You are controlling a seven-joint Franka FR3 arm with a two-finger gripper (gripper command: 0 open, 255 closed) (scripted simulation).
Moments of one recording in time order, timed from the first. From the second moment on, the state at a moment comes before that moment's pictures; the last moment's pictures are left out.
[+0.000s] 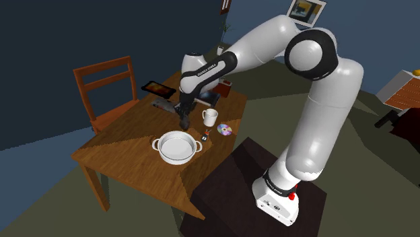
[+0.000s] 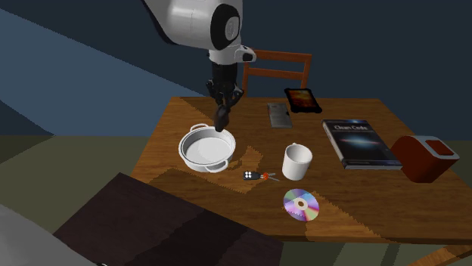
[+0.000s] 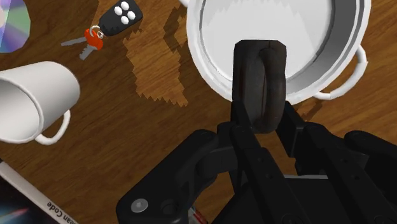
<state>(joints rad) 0.04 0.28 0.03 -2.18 0.05 2.42 0.18</state>
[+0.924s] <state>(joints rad) 0.11 0.34 0.06 -2.24 0.04 2.54 0.29</state>
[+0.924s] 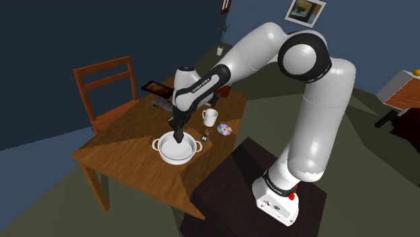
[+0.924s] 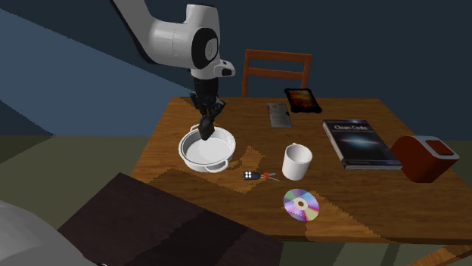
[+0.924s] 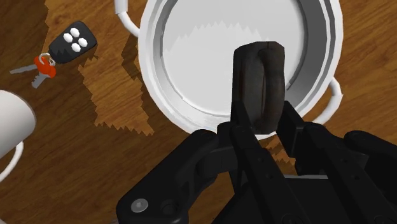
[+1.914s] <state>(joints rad) 0.11 0.44 0.06 -2.22 0.04 2.63 0.29</state>
